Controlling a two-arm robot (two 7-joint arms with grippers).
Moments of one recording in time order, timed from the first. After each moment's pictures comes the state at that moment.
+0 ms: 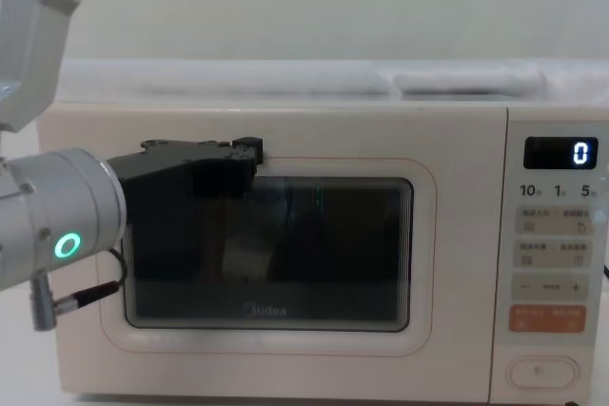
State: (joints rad) left arm -0.25 0.27 0.27 -1.67 -0.29 0.13 -0.28; right arm -0.12 0.17 -0.11 -1.59 0.13 -0.10 0.18
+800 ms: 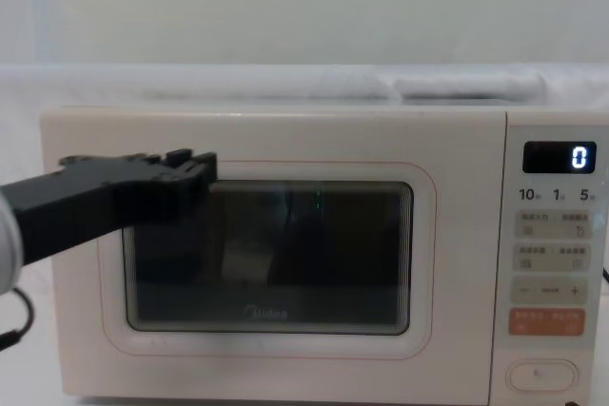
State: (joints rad) left arm -0.05 0.35 0.21 -1.86 -0.31 0.12 -0.24; right arm -0.12 0.17 -0.11 -1.59 0.13 -0.10 0.18
